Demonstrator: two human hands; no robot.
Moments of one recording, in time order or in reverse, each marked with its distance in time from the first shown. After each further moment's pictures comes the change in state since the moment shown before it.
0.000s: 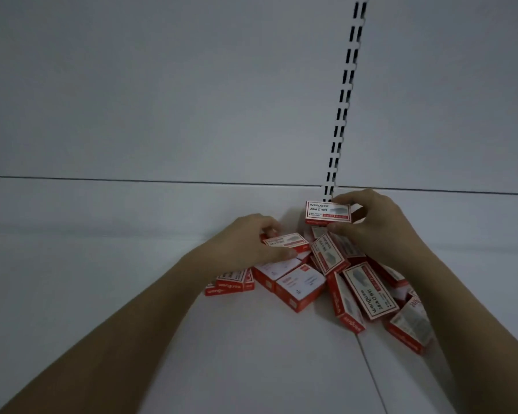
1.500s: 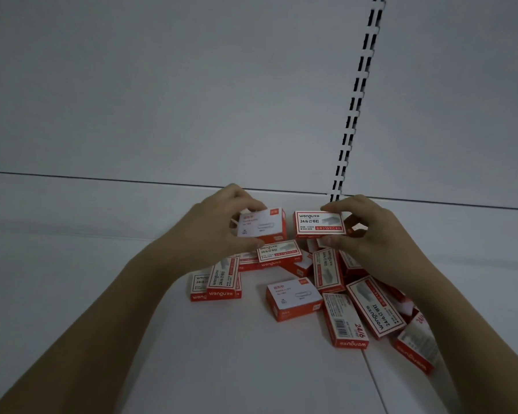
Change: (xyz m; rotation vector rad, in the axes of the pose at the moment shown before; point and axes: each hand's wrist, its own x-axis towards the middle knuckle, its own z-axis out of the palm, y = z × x) left_hand -0.028 0.001 -0.049 0.081 0.176 0.116; right_hand -0.010 -0.017 -0.001 0.101 -0.106 -0.145
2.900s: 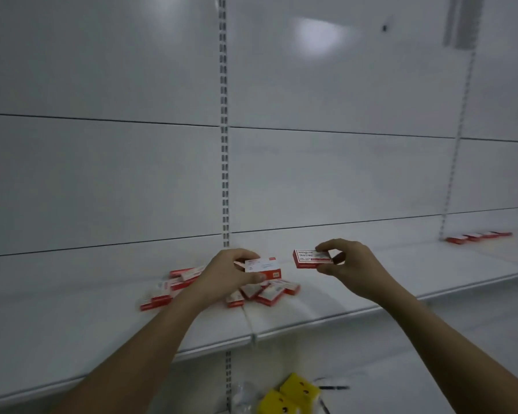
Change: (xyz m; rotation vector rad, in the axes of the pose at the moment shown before) left_hand -0.076 0.177 0.038 -0.469 -0.161 0.050; right_hand -0.203 -0.065 -0.169 -0.189 0.210 0.304
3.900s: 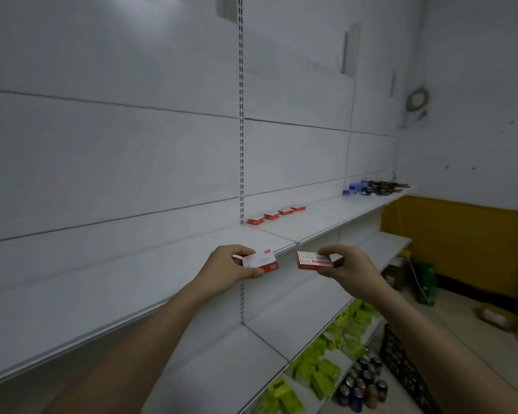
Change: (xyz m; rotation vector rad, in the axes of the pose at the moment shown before) left_hand 0.168 0.234 0.508 -0.116 -0.317 0.186; right_hand -0.133 0.398 -0.363 -0.119 0.262 0.403
